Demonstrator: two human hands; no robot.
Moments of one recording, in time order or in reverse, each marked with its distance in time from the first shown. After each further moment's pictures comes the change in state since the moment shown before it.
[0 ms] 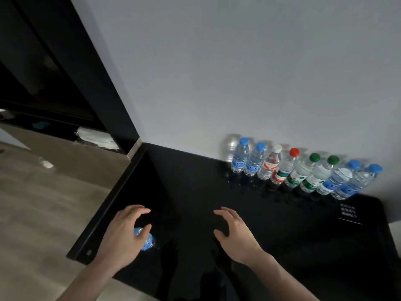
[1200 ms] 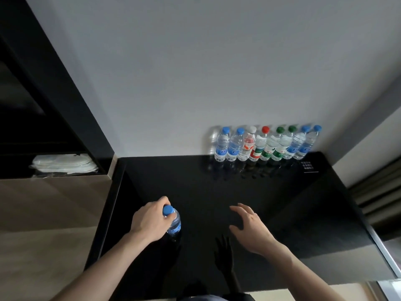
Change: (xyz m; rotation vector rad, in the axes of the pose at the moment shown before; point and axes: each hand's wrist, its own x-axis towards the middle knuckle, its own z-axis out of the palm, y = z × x) left_hand 0.080 -0.056 0.000 0.155 -0.216 0.334; right_hand -0.048 -0.061 0.086 -0.047 0.288 0.356
